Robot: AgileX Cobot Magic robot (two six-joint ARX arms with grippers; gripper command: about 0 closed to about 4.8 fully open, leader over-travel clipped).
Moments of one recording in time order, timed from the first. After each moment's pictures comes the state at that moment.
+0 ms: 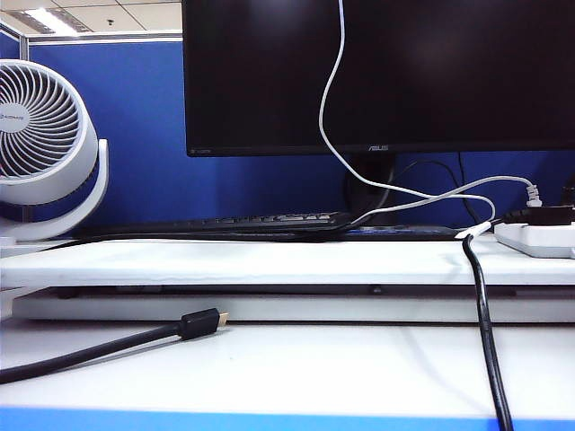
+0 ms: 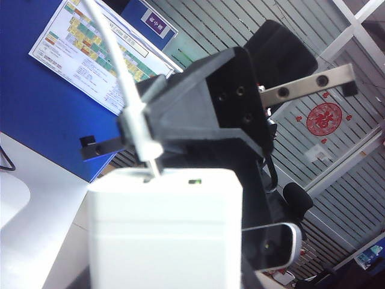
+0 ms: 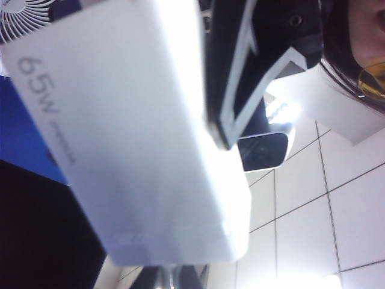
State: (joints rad) left arm -0.33 1.41 1.73 -0.19 1.39 -0.76; right arm 0.76 1.37 1.83 -0.37 -0.32 -2.08
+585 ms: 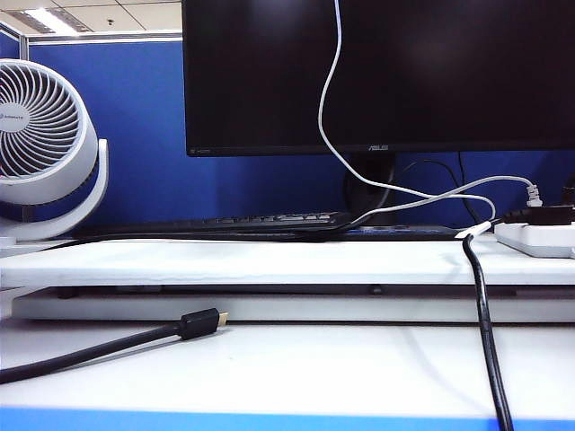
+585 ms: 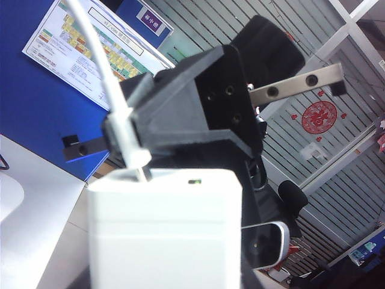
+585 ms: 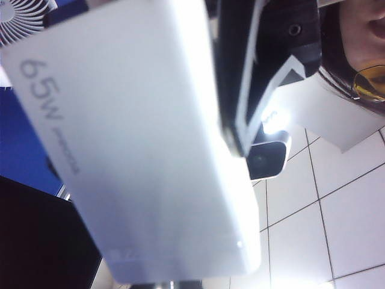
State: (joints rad) left arm -0.33 1.41 1.73 -0.15 1.40 -0.81; right arm 0.73 1.38 1.83 -0.35 -0.38 -2.08
